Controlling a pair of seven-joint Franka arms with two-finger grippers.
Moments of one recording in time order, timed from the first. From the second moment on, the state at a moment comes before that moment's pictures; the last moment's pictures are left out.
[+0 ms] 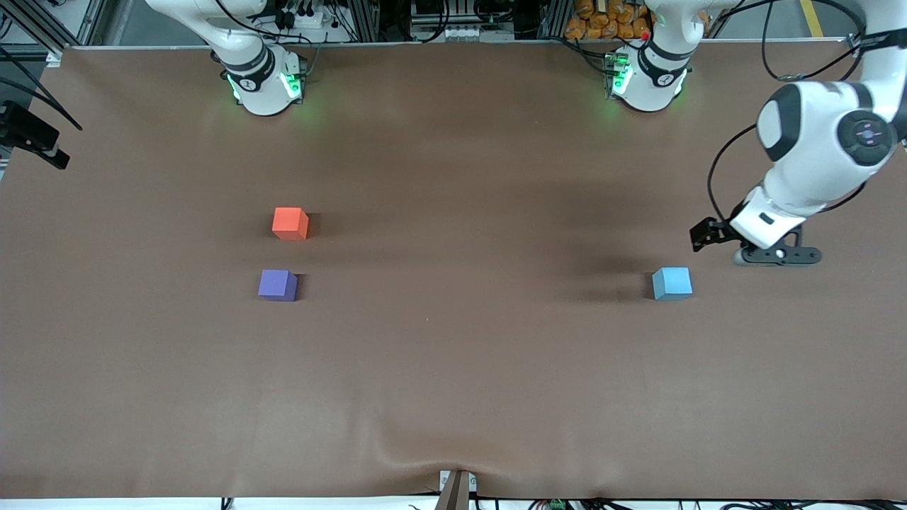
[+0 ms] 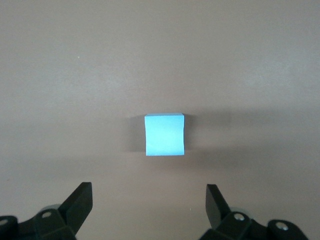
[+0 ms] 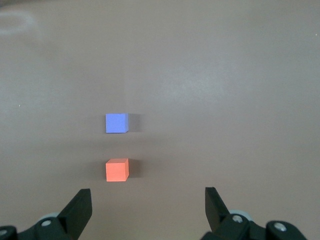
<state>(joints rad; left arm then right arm) 0.09 0.04 -0.14 -2.22 0.01 2.33 -0.02 -0.03 -0.05 -0.04 -1.48 0.02 1.48 -0.02</state>
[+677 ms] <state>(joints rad) 0.09 0.26 -0.14 -2.26 0.01 2.63 -0.02 -0.03 -0.05 -0.04 -1.48 0.02 1.48 -0.02</state>
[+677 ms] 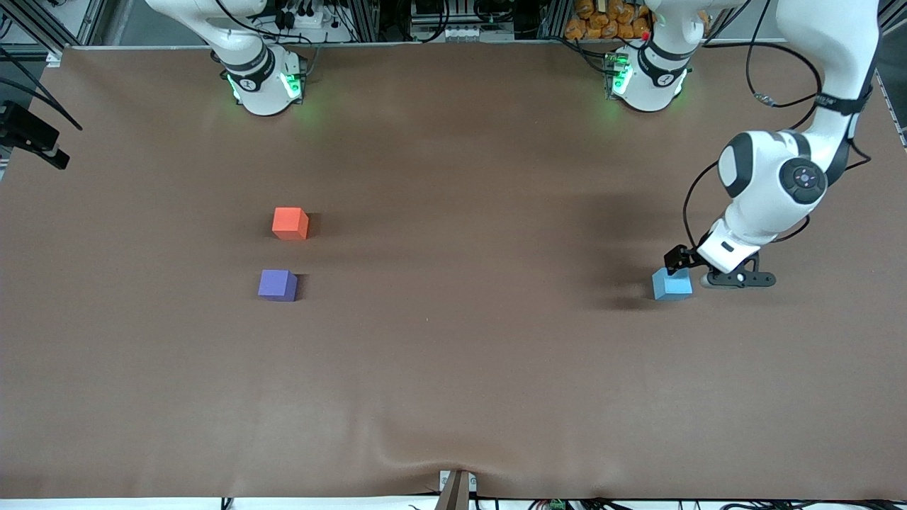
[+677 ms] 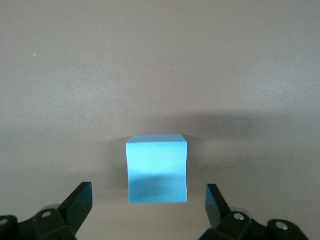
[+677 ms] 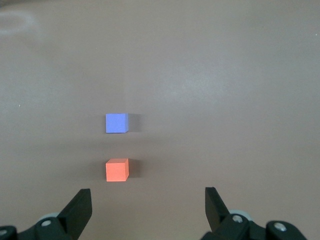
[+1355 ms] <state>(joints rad) 0.09 0.37 -0.14 -2.25 0.01 2.74 -0.02 -0.03 -0.05 -0.04 -1.48 0.02 1.48 -0.02</state>
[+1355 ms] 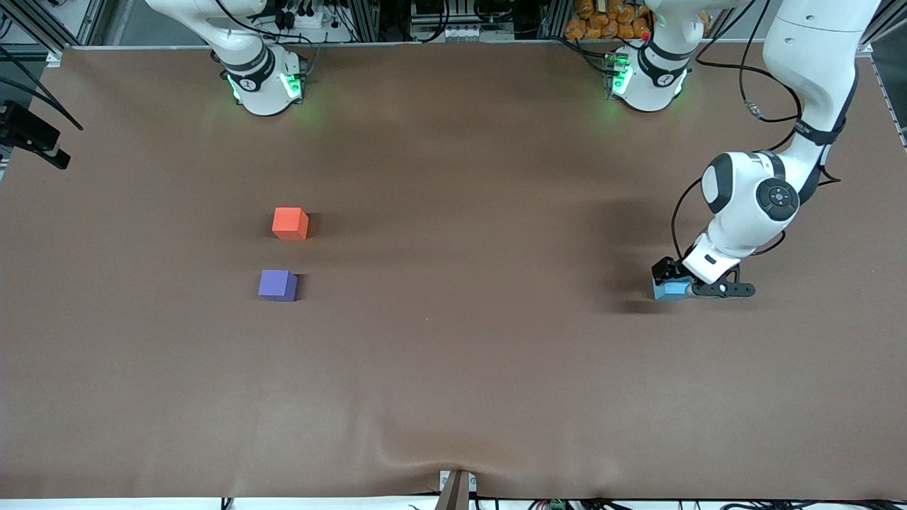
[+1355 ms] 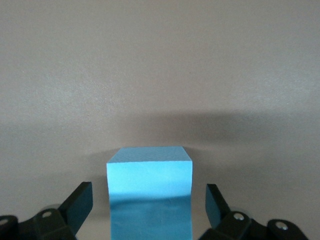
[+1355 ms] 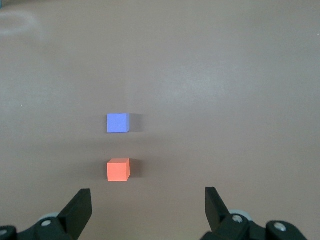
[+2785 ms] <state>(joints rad) -0.60 0.67 -0.14 -1.53 0.01 2.37 -0.59 -0.03 -0.05 -0.04 -1.48 0.02 1.48 -0.02</state>
